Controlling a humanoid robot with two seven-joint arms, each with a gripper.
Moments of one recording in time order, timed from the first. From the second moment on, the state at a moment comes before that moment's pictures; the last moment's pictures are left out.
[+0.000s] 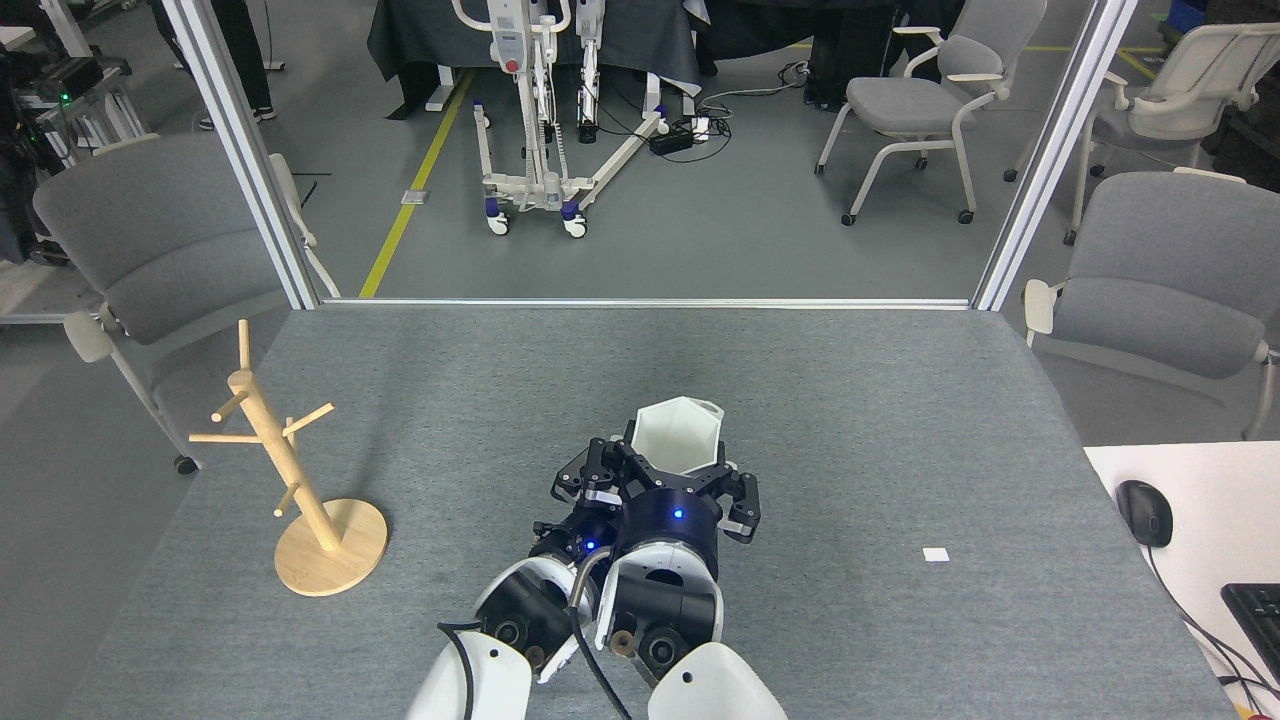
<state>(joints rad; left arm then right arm) -0.33 -0.09 -0.38 -1.46 -1.69 -0.28 -0.29 -0.40 0.23 0.67 -1.56 1.60 0.87 0.66</state>
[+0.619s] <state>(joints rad) -0.33 -0.09 -0.34 -1.45 -1.66 -0.38 -0.34 -0.38 0.23 0.70 -1.52 1.60 0.88 0.67</state>
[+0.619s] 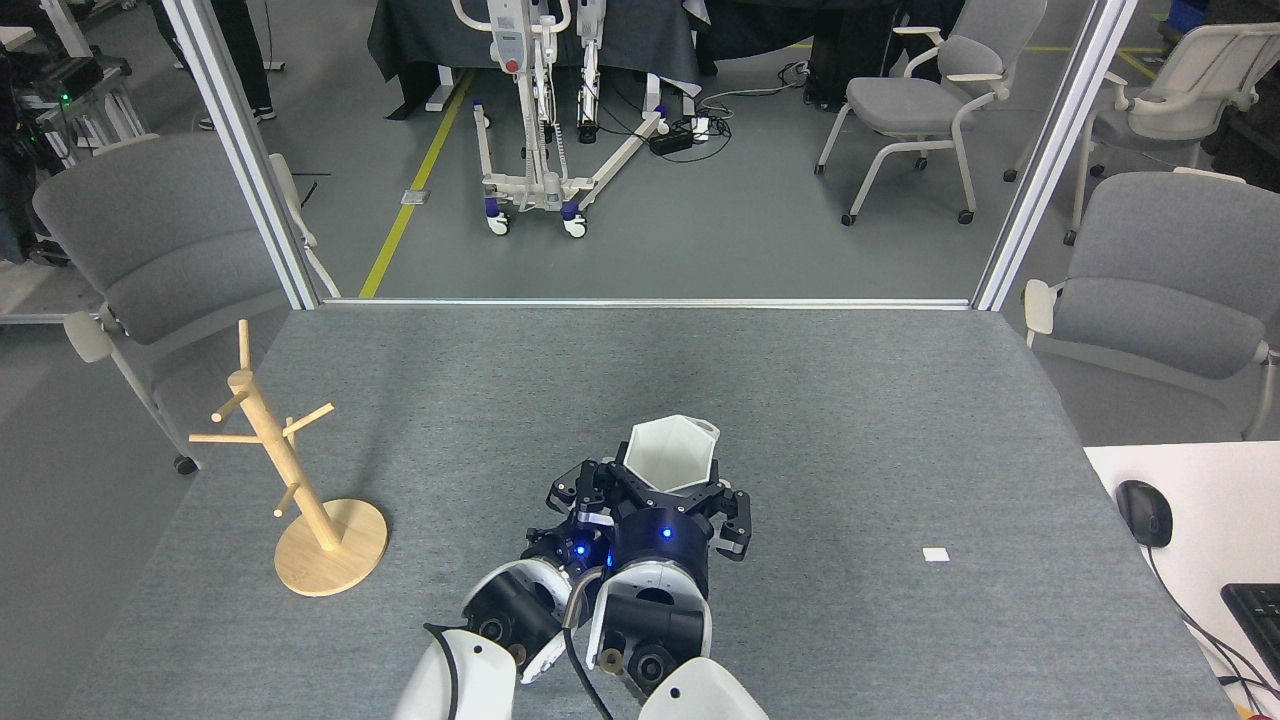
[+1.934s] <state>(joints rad) -0.10 0.04 -0.31 -1.56 -1.66 -0.42 -0.23 -0.38 0.07 0.30 -1.48 1.54 0.57 0.03</state>
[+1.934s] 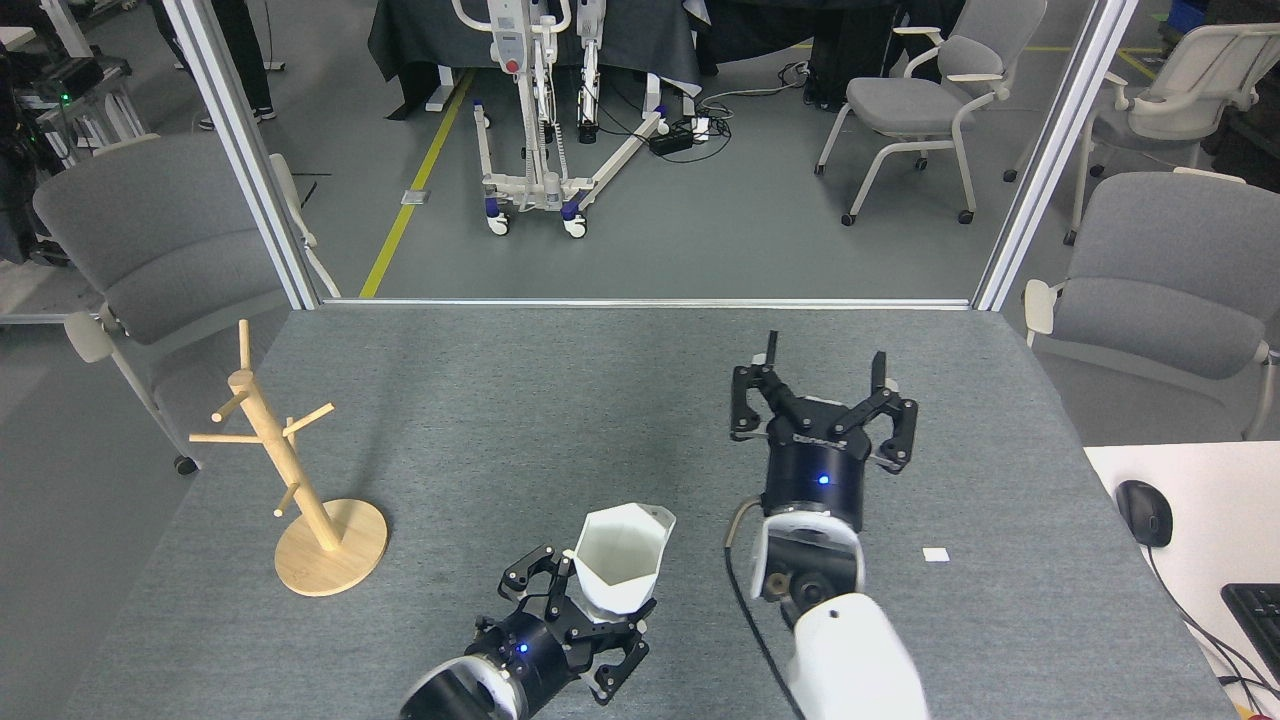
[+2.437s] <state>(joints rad) 0.18 0.22 0.02 -1.72 -1.66 -0.42 -0.06 -0.06 0.00 -0.21 -1.49 1.54 -0.15 -0.07</state>
